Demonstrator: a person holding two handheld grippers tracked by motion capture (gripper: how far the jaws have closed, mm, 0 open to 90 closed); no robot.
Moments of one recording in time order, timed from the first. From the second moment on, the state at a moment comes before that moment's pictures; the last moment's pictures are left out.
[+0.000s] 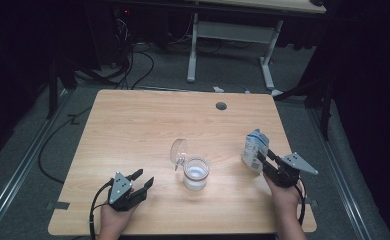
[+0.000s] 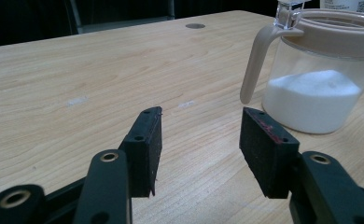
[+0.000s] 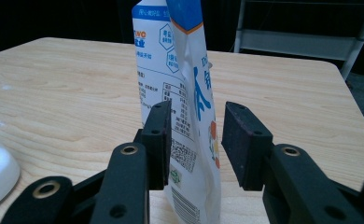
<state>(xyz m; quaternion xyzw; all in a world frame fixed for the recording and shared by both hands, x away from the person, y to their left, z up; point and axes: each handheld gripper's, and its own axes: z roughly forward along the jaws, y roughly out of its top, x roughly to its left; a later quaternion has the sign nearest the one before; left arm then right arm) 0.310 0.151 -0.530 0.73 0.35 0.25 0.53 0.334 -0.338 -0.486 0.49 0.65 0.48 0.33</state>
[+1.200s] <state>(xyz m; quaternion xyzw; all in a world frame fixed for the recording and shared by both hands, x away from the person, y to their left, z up) 0.311 0.148 -0.529 0.74 0.35 0.25 0.51 0.293 -0.327 -0.485 0.50 0.66 0.43 0.36</state>
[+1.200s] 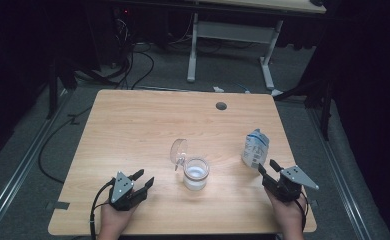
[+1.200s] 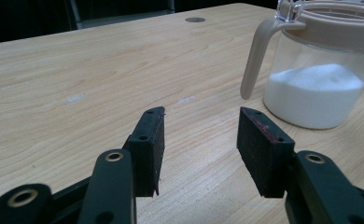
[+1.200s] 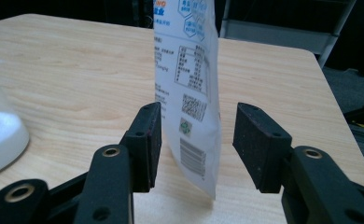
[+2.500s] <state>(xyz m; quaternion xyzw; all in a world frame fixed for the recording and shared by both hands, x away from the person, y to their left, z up) 0.305 0.139 -0.516 0.73 0.42 0.23 0.50 0.307 -0.246 -0.509 0.43 0.74 0.43 0.30</state>
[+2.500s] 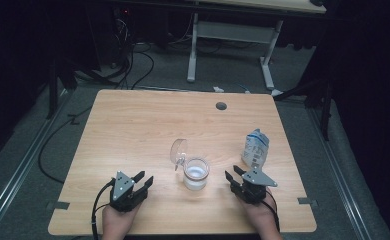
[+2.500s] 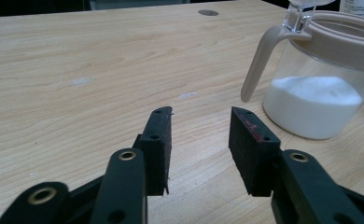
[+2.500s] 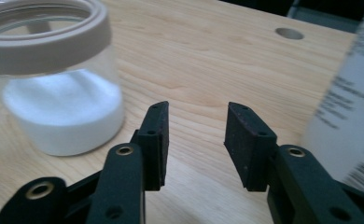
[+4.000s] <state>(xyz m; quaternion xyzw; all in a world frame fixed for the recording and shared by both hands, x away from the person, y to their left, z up) 0.336 0.068 -0.473 0.74 0.38 0.20 0.52 0.300 -0.197 -0.517 0.36 0.79 0.43 0.26</state>
